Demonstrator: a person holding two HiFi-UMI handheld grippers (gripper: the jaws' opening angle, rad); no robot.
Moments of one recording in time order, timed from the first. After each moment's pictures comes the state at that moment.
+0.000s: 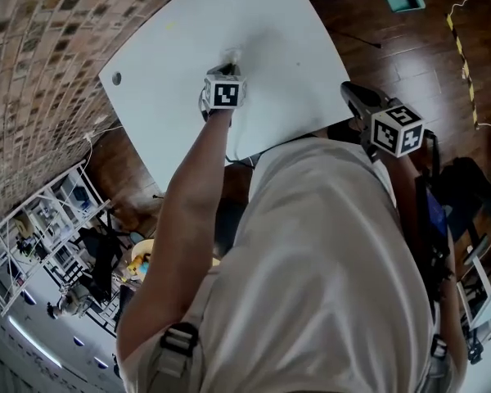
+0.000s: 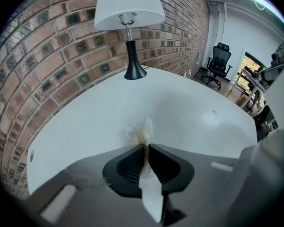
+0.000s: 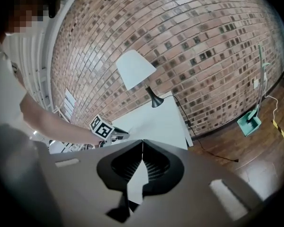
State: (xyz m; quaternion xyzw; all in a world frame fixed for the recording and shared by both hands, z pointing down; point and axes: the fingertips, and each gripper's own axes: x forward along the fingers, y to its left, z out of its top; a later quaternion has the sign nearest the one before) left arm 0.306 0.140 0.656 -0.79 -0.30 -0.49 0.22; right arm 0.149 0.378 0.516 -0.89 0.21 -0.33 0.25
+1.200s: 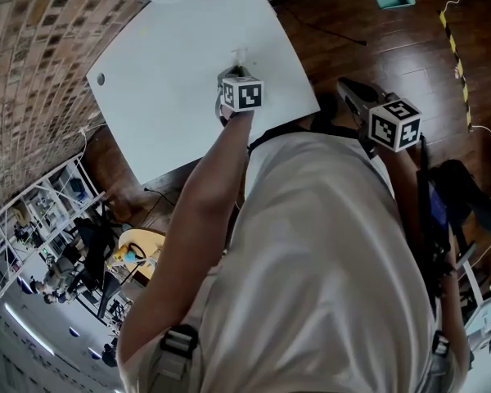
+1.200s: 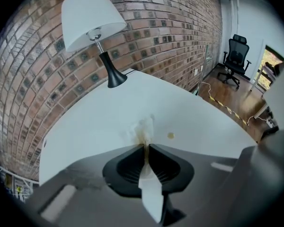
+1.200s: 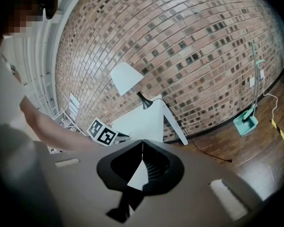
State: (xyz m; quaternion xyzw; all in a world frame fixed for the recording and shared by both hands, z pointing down) left arm 0.232 0.266 0.658 -0.82 -0.19 -0.49 0.24; right arm 0.105 0.494 0.522 -0.88 0.23 -0.33 0.26
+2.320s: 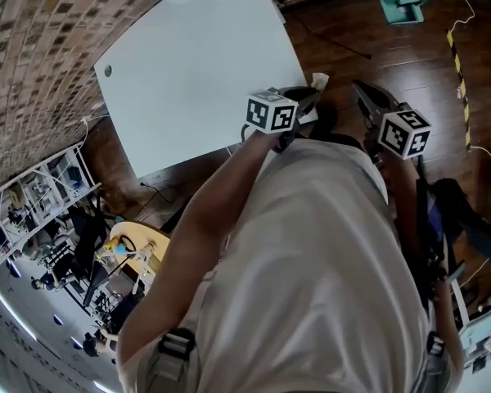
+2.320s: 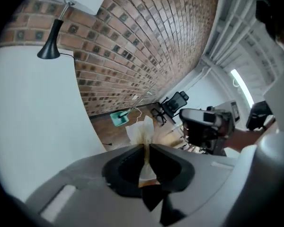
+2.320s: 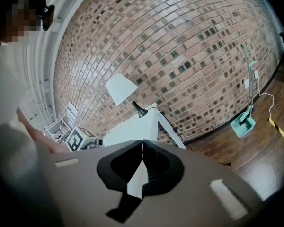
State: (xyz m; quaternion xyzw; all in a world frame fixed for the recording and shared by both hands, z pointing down) left arm 0.108 0.459 0.584 -0.70 -0.51 -0.49 -0.10; right arm 0.113 0.542 0.511 -0.89 0.21 -0.29 0.29
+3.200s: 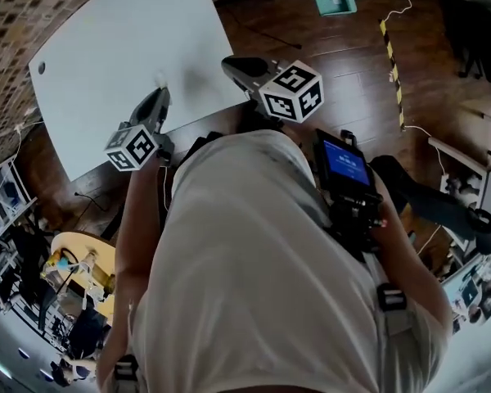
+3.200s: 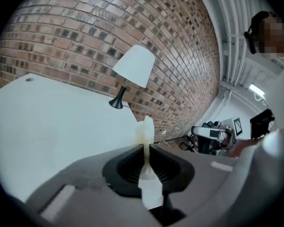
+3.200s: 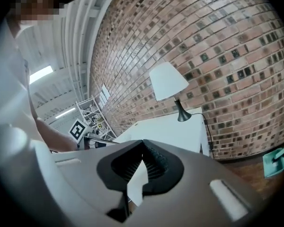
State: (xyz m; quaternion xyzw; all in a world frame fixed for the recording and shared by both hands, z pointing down) left arm 0.128 0.248 0.508 -0.87 -0.31 -0.34 -0.16; right arm 0.128 0.400 0.451 -0.87 0.41 -0.23 0.16
